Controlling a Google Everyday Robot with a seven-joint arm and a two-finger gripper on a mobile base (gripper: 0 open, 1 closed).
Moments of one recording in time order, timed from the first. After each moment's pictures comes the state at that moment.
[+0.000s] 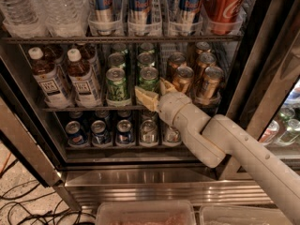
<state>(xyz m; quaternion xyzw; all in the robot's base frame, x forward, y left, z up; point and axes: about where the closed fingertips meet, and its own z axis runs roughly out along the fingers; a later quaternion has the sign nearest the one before) 0.630 -0.018 0.835 -0.24 0.64 0.21 0.69</state>
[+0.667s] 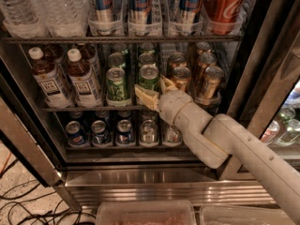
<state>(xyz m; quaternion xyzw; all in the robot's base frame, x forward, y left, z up) 0.621 -0.018 0.852 -0.26 0.63 0.21 0.71</state>
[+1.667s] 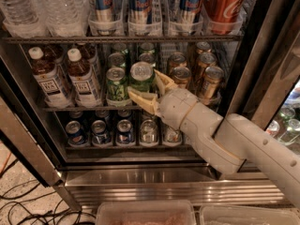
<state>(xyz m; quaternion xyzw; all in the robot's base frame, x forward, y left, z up) 0.564 -0.002 0.903 -0.33 0.56 0.21 0.73</state>
